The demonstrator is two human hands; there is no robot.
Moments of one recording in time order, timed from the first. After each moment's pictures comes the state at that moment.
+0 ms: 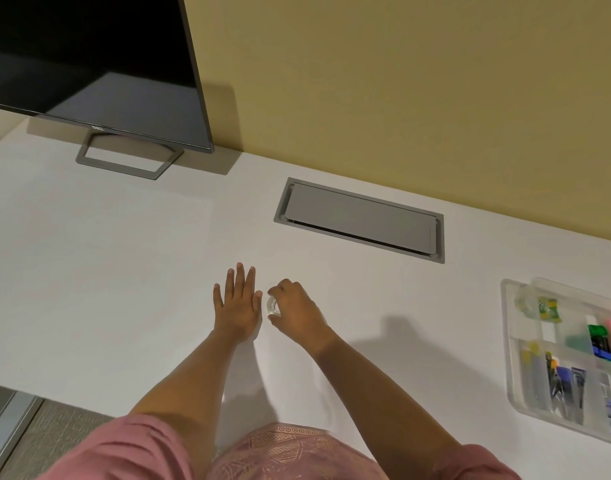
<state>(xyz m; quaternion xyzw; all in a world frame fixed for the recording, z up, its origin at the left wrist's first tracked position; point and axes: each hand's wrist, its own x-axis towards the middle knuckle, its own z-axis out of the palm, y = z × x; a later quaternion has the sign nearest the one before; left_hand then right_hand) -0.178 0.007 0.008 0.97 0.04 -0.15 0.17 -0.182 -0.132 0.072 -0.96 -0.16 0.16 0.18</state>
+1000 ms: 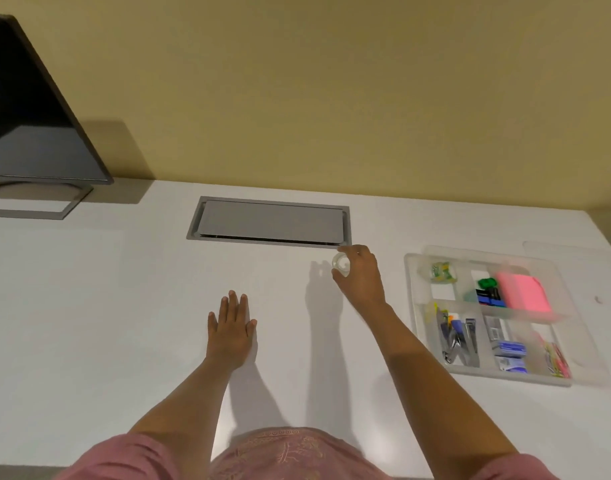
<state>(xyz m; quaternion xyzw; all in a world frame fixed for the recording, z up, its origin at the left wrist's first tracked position) -0.224 -0.135 0.025 0.97 -0.06 -0.18 0.12 -0.209 -0.386 0.122 -0.94 0.15 -0.05 0.31</state>
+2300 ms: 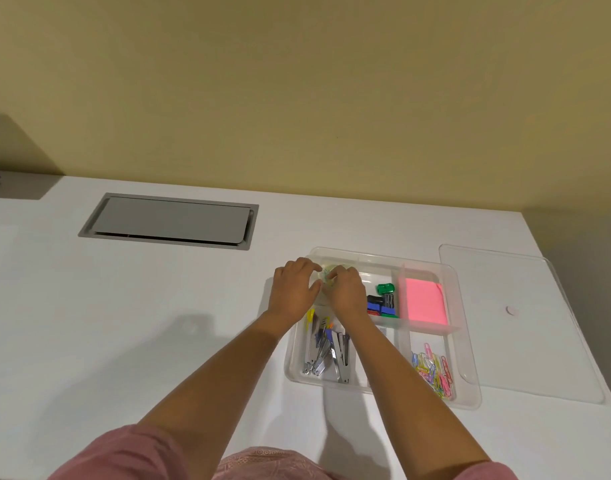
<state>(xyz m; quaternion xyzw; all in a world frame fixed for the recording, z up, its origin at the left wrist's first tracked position) -0.226 -0.498 0.095 0.95 -0.19 -0.04 0.23 -0.247 -0.610 0.093 -0.92 0.23 0.06 0.32</state>
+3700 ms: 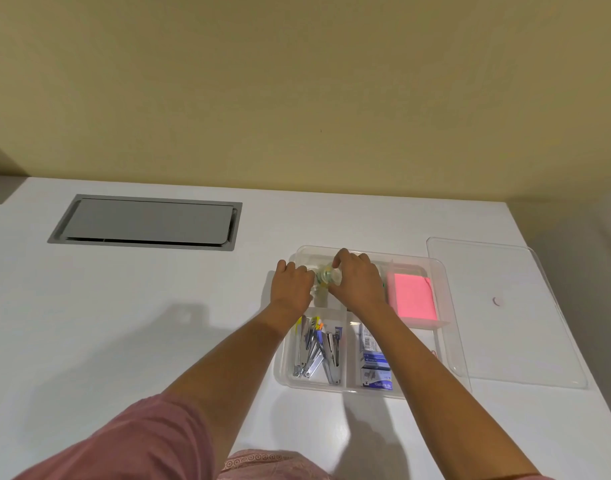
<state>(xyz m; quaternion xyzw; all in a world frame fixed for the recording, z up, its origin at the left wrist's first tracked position) -0.206 -0.525 0.072 0.96 -0.27 -0.09 -0.03 -0.249 -0.651 0.114 -0.98 0.10 0.03 0.16</state>
